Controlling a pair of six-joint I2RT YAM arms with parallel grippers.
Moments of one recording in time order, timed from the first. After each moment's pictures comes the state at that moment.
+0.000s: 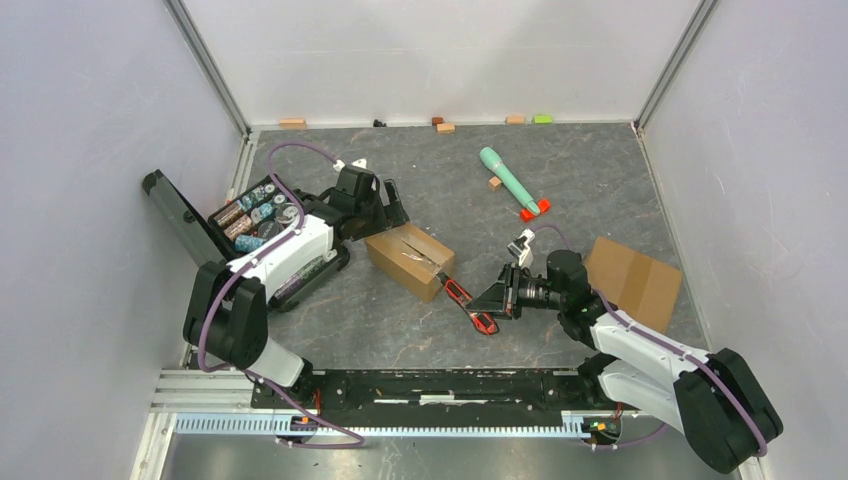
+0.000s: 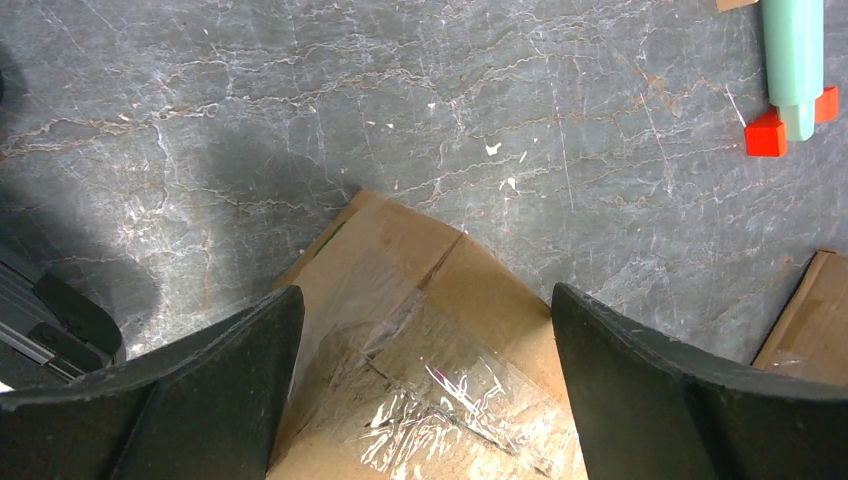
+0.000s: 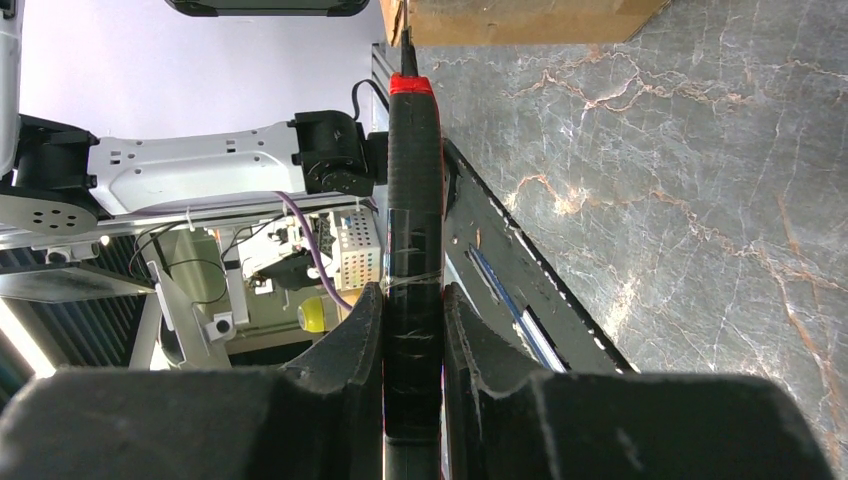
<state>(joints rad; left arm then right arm) -0.43 1.52 1.04 -0.33 -0.02 -0.64 0.51 1.00 0.26 0.36 -0.80 1.13</state>
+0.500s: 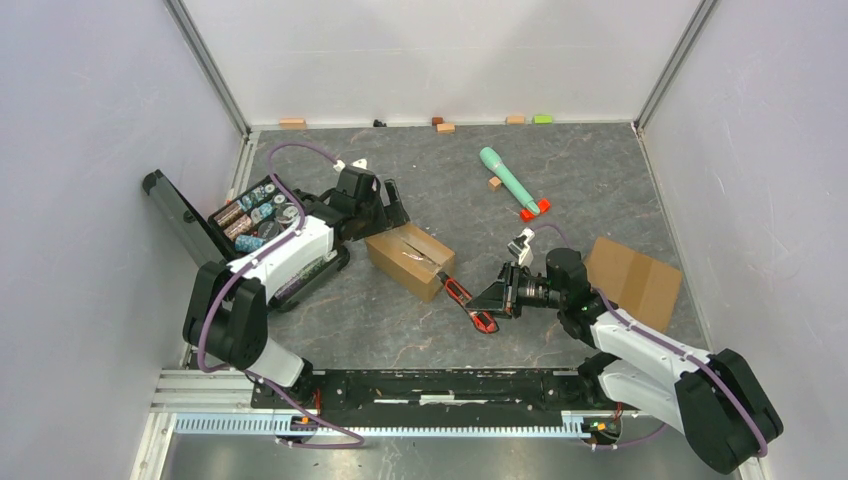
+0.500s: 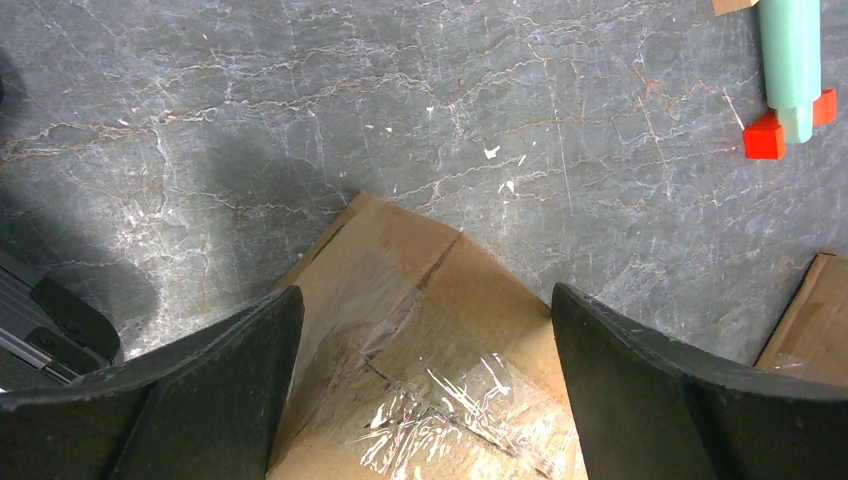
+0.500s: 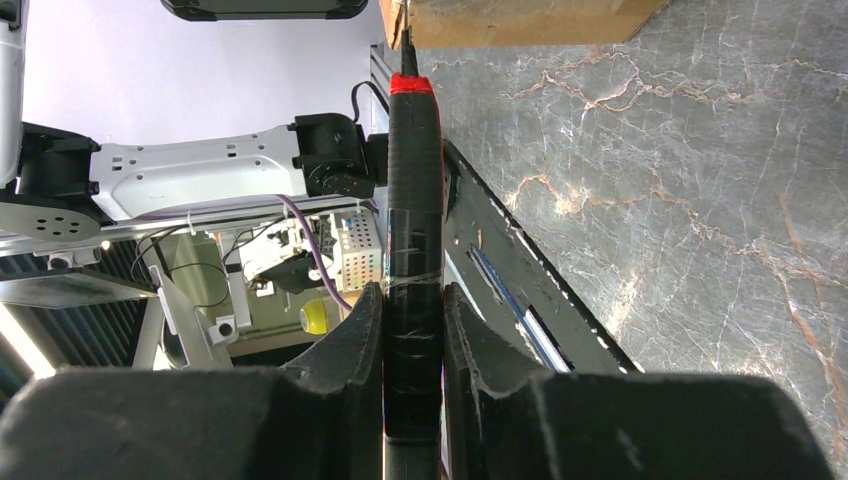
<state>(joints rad) -0.43 1.51 1.03 -0.32 -0.02 -0.64 0.51 1.00 0.28 0.33 -0.78 1.13</state>
